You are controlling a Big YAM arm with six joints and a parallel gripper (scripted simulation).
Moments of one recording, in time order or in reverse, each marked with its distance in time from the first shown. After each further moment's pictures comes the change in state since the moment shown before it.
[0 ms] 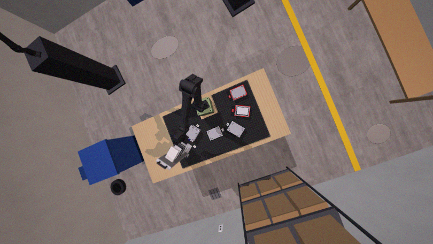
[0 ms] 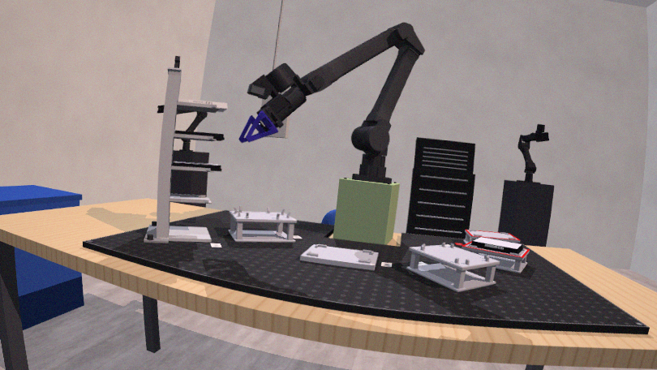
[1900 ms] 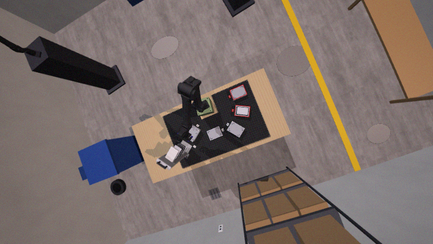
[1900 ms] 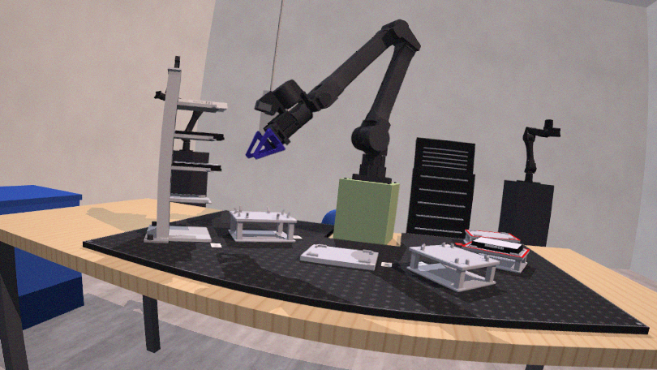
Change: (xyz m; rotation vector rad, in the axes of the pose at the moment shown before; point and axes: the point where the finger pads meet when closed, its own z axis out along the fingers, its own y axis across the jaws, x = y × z) arm 0.045 -0.001 0.014 -0.001 -0.013 -0.001
